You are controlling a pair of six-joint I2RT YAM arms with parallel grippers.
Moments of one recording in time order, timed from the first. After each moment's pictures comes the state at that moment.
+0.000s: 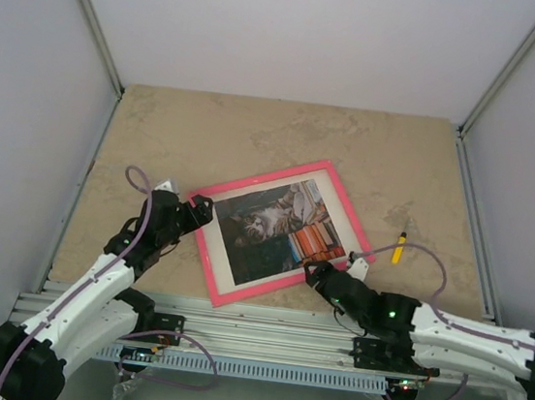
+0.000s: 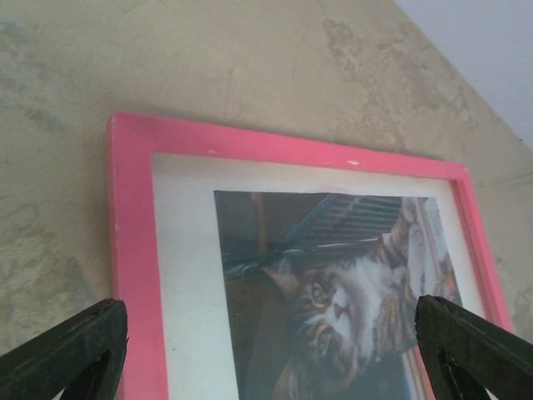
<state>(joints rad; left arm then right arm) -0.37 0.76 0.42 -0.24 -0.04 -0.82 1.24 0.89 0.32 -0.24 0.44 1.60</state>
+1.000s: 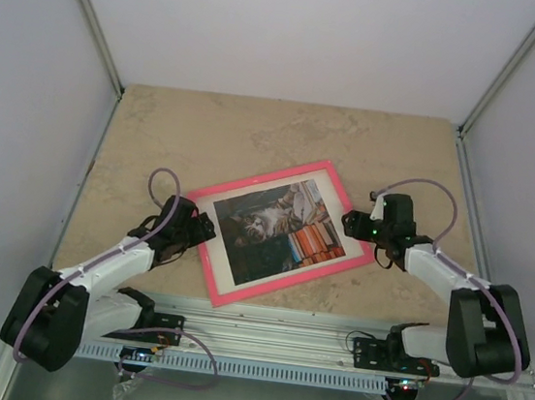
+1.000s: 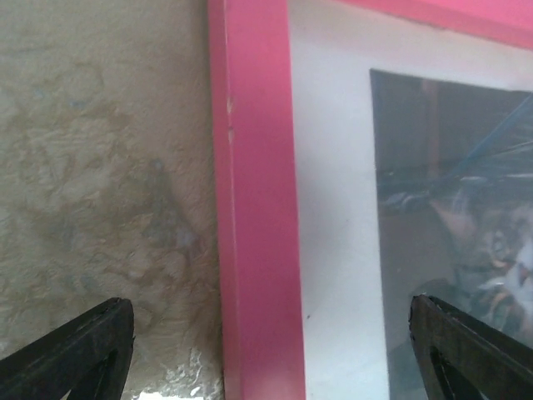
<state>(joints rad) -0.37 1.07 0.37 -0.20 -0.04 -0.81 0.24 1.30 0.55 -0.05 -0.17 0.31</state>
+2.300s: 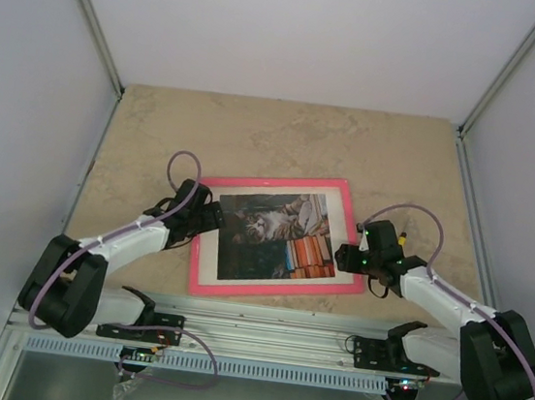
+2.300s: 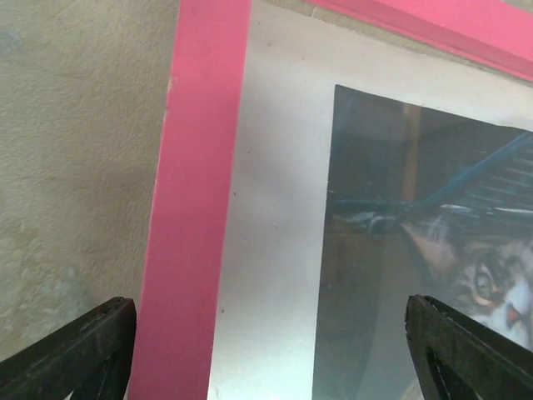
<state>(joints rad) -0.41 1.31 0.55 -0.20 -0.08 -0.70 0.43 1.14 0.39 -0.24 -0.08 0.40</state>
